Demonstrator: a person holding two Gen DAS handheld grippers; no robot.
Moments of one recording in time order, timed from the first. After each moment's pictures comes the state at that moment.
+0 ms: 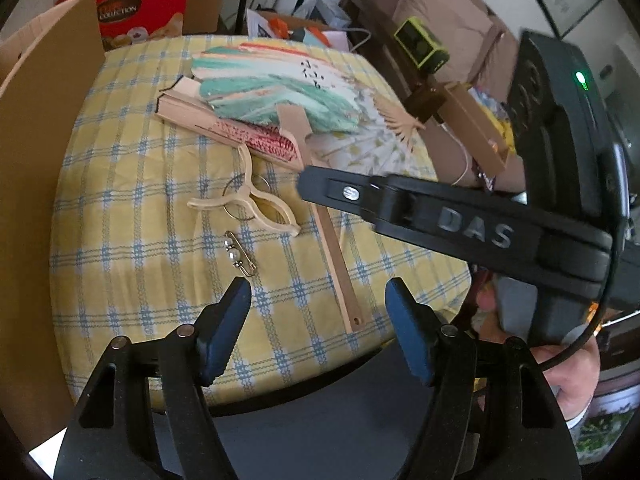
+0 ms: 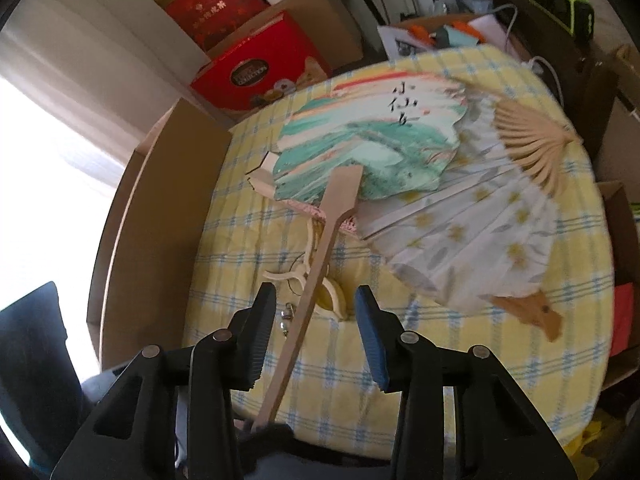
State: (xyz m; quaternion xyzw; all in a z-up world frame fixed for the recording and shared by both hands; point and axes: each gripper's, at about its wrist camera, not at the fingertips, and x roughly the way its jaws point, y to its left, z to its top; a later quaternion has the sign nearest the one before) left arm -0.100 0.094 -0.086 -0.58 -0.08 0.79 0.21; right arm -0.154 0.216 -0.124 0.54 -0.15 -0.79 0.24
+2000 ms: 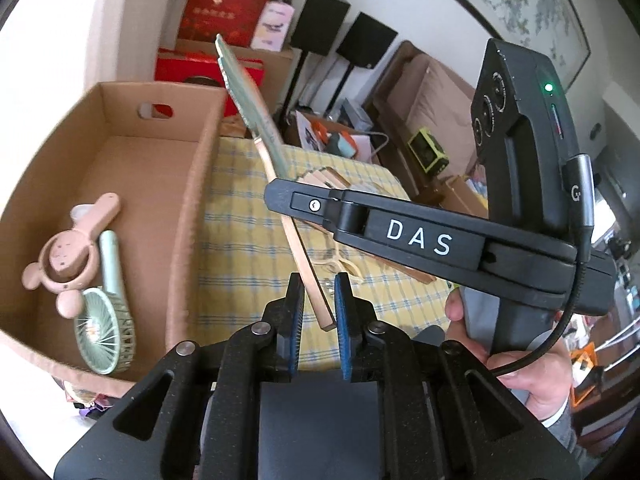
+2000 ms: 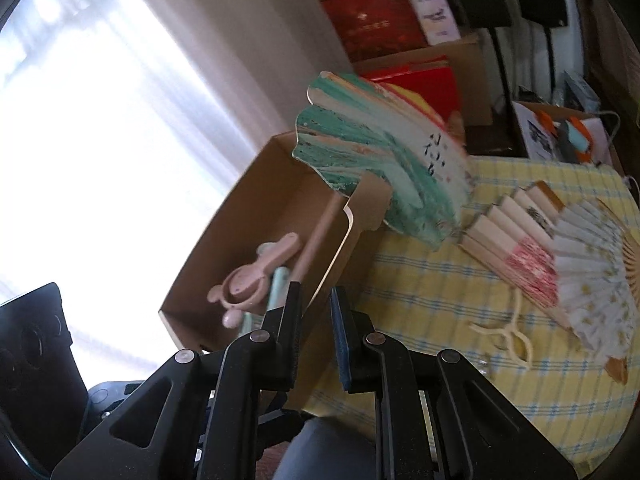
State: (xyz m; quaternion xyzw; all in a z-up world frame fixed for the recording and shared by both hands) left arm -0.035 -0.059 0.017 -0.44 -0.15 0.87 0.17; right arm -0.105 0.056 -0.025 0.45 -0.08 -0.81 0.37
